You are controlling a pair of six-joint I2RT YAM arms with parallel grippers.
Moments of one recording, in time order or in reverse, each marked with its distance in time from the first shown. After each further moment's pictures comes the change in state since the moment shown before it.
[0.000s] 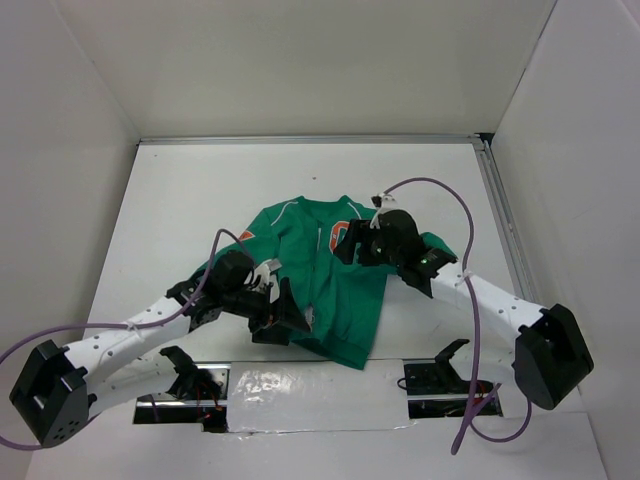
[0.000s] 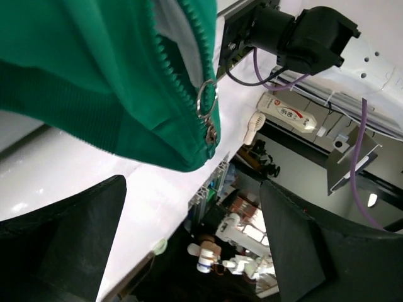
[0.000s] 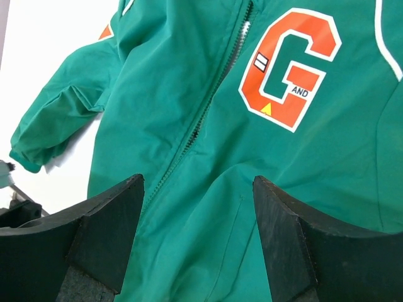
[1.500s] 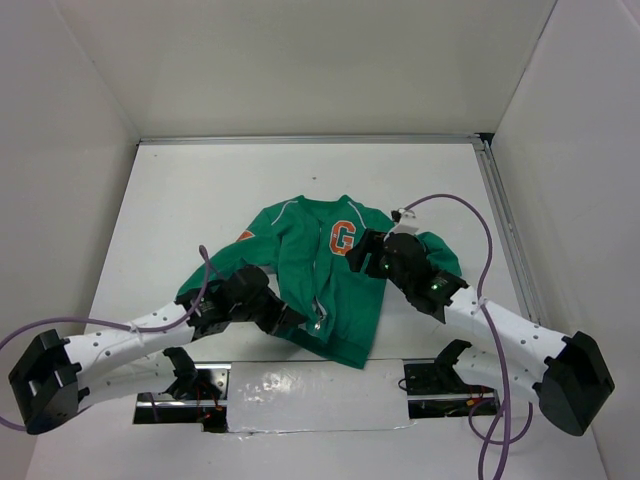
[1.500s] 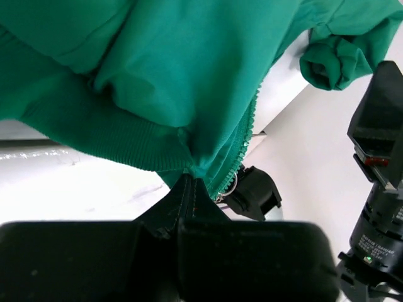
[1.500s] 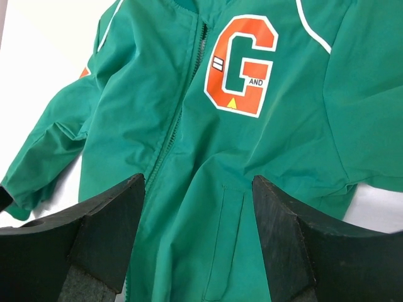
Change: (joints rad) left arm -0.195 0.012 0.000 -0.009 -0.567 -0.735; right arm 0.117 -0.195 -0.137 -0.004 0.331 0.144
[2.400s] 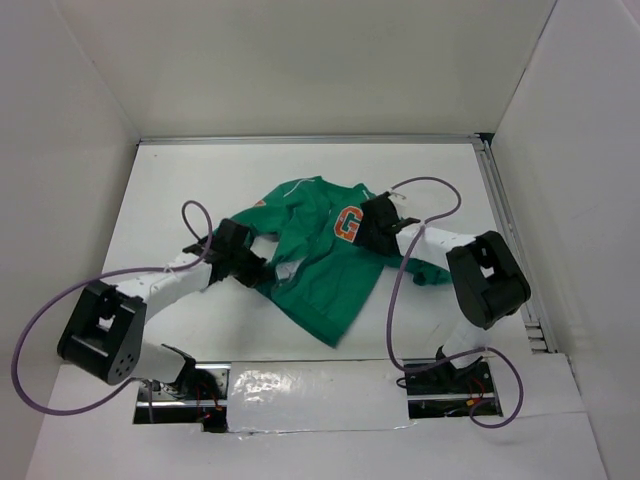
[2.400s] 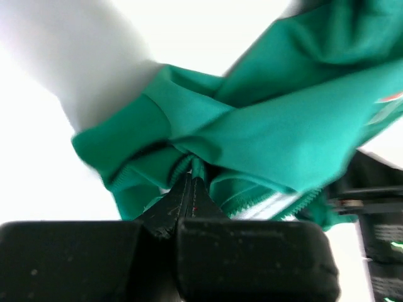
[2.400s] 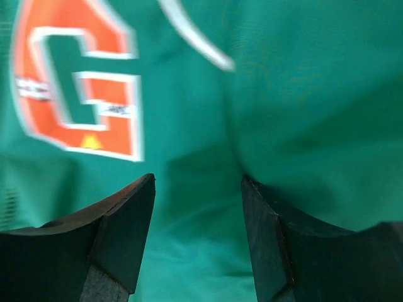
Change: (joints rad) left arm 0.456 0.369 0.155 -0.003 -0.015 0.399; right arm -0.218 0.702 0.362 -0.106 0.010 0.011
